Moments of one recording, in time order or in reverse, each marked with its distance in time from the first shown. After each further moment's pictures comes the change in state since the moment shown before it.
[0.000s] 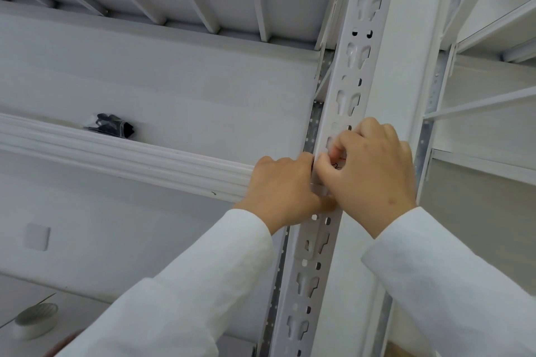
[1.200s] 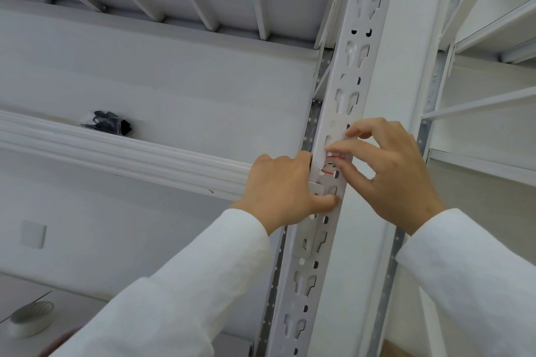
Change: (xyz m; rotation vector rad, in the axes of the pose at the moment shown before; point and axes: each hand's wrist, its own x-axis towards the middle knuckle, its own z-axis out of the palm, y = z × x) left_hand 0.002 -0.002 0.008 0.060 0.090 0.014; right_hand 0.002 0.056 0.010 0.176 0.136 -0.447
